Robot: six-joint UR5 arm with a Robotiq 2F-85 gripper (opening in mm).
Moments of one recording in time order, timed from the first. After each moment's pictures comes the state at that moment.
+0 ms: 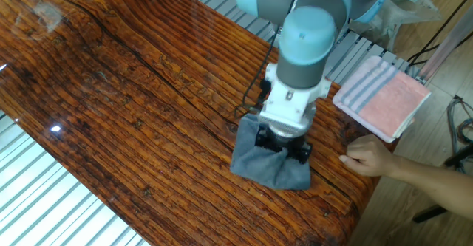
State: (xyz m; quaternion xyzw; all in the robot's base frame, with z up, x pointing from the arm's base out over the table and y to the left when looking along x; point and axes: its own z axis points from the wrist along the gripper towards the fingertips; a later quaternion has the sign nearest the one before) arm 0.477 0.235 -0.011 -0.14 0.99 0.05 0.06
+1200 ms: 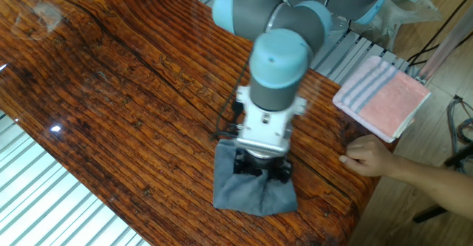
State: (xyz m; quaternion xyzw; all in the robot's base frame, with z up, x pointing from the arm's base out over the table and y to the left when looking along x) arm 0.539 0.193 -0.010 -0.24 0.97 0.01 0.06
